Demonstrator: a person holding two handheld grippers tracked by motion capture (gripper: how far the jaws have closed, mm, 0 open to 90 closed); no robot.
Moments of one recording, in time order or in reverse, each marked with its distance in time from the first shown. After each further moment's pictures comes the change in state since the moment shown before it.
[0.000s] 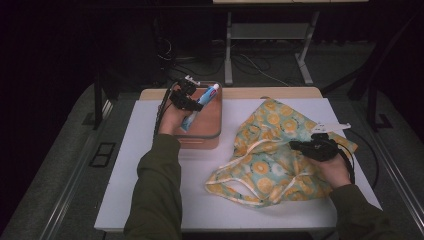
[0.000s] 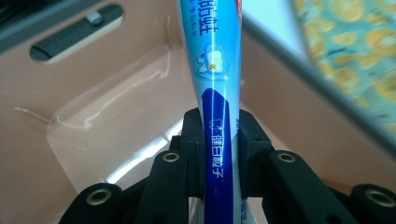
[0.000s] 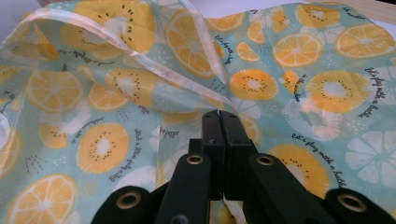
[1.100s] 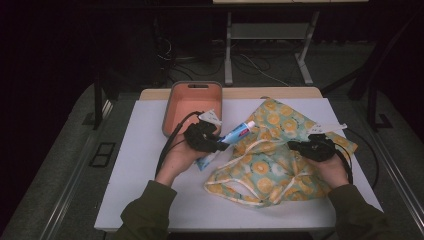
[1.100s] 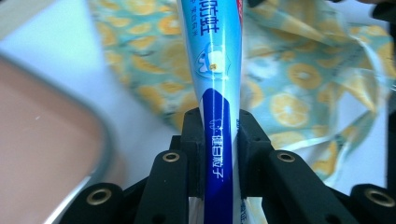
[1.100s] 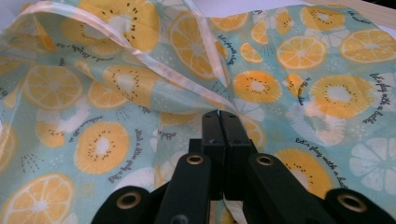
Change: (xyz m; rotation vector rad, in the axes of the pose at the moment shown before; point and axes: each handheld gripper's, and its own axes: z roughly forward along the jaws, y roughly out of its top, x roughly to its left) left arm -0.145 -0.047 -0.043 -0.053 -0.312 0.238; right arm 0.005 0.002 0.004 0.009 -0.010 -0.029
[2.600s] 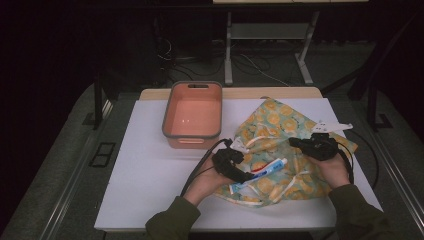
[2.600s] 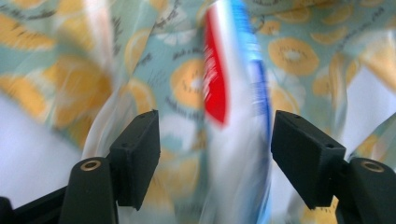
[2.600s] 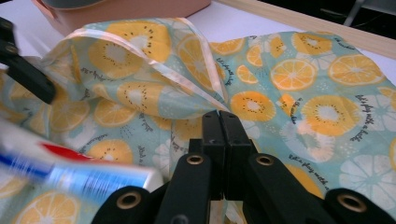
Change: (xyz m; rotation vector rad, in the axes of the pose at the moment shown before) left arm -0.040 -0.028 0.074 0.024 -0.028 -0.030; right arm 0.001 0.004 -0.008 -0.075 -0.007 -0.008
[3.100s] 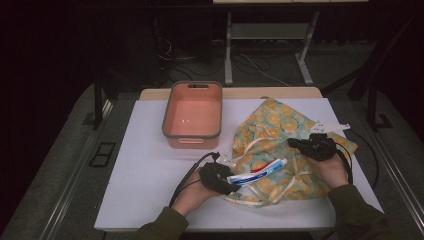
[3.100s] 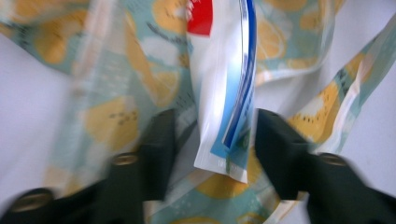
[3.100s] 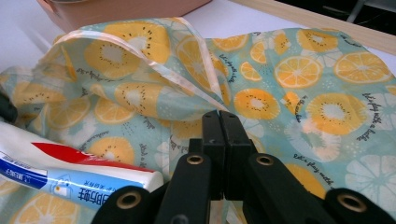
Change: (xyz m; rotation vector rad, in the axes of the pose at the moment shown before) left arm -0.004 -0.039 -0.001 0.057 -0.057 -0.010; right arm 0.002 0.000 0.003 0.013 0.001 -0.005
